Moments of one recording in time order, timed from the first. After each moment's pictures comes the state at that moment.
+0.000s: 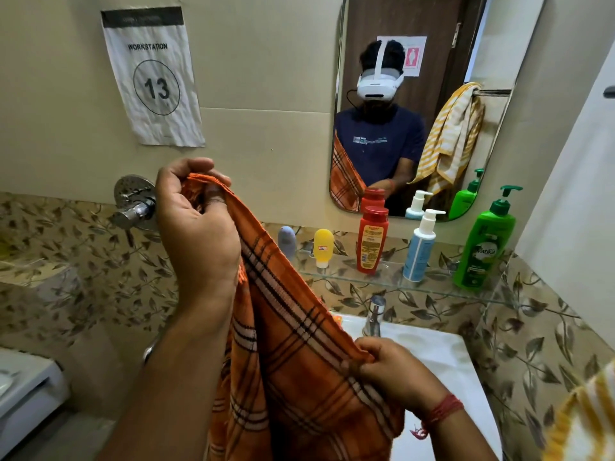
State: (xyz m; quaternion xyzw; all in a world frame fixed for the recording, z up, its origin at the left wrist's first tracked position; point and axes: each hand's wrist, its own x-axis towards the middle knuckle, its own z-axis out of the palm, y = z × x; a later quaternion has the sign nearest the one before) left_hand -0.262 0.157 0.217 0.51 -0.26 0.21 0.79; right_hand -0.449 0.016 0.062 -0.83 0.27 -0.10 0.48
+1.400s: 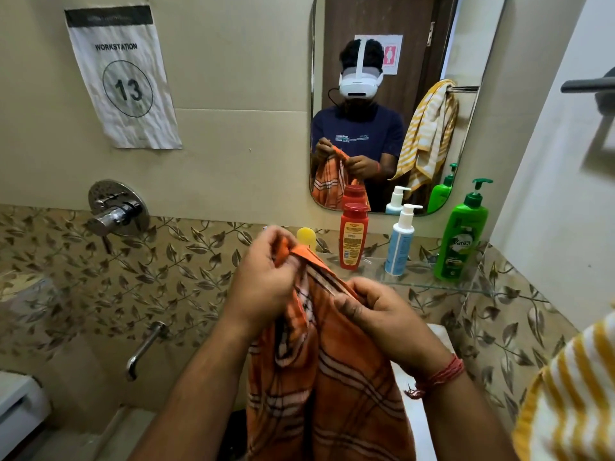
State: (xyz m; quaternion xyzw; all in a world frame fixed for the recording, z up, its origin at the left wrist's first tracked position) left_hand -0.292 0.127 0.161 0.65 -0.43 -0.08 0.62; right_hand -0.457 0.016 0.129 -0.80 0.17 -0.24 0.53
